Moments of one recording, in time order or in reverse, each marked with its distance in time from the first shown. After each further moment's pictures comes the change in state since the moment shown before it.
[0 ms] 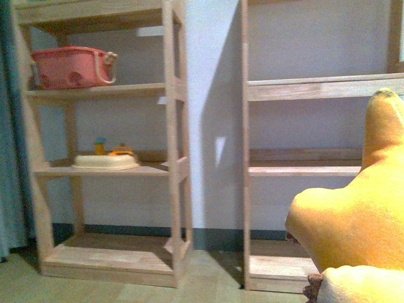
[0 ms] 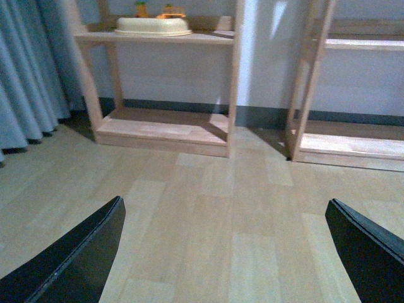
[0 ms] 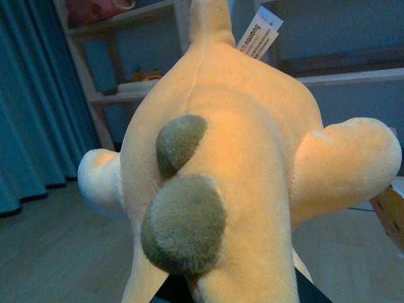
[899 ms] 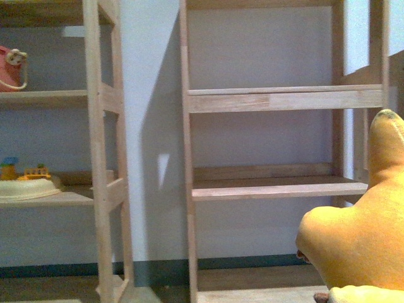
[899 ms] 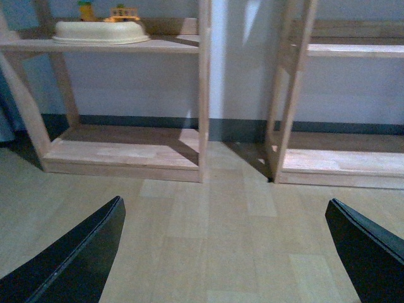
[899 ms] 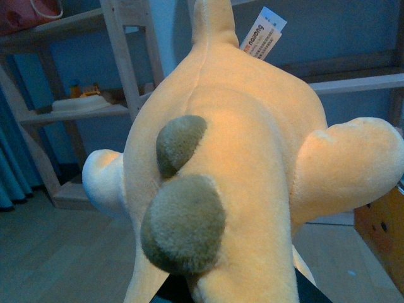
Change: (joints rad) left arm -0.001 0.000 0.000 0.000 -0.001 0.000; right arm -0.003 -0.002 0.000 0.000 0.000 0.000
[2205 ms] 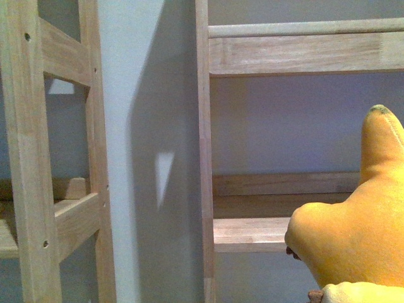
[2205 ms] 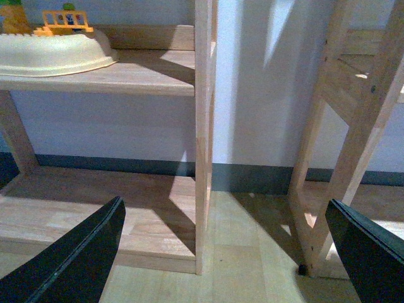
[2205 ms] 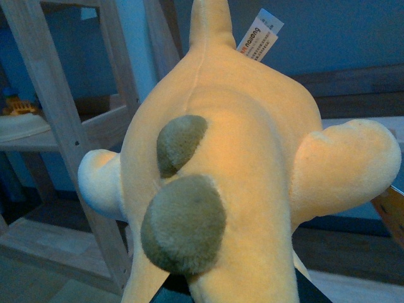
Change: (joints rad) left arm 0.001 0.000 0.000 0.000 0.001 0.000; right arm 0.000 0.000 0.000 0.000 -0.003 0.000
